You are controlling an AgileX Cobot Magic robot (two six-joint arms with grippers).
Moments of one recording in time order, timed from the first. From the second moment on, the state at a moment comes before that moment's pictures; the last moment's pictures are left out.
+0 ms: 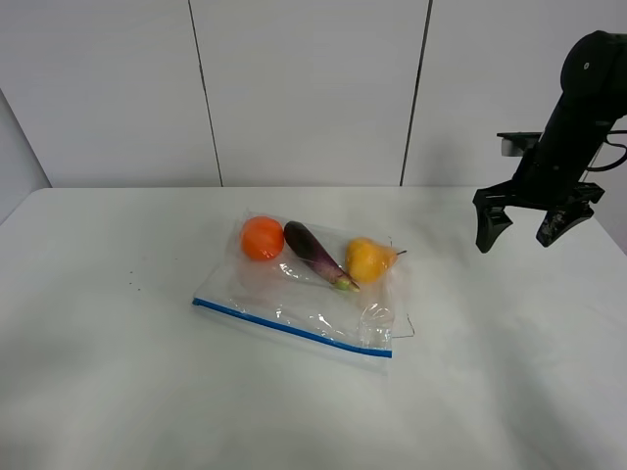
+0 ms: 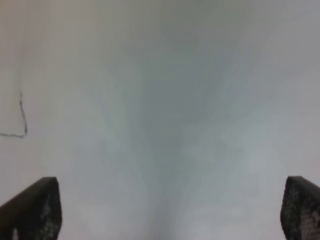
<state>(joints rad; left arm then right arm) -0.01 0.00 -0.49 0.01 1.05 -0.01 0.03 1.94 -1.55 0.09 1.21 -0.11</state>
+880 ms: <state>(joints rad) -0.01 0.00 -0.49 0.01 1.05 -0.01 0.03 1.63 -1.28 0.02 1.21 -0.10</state>
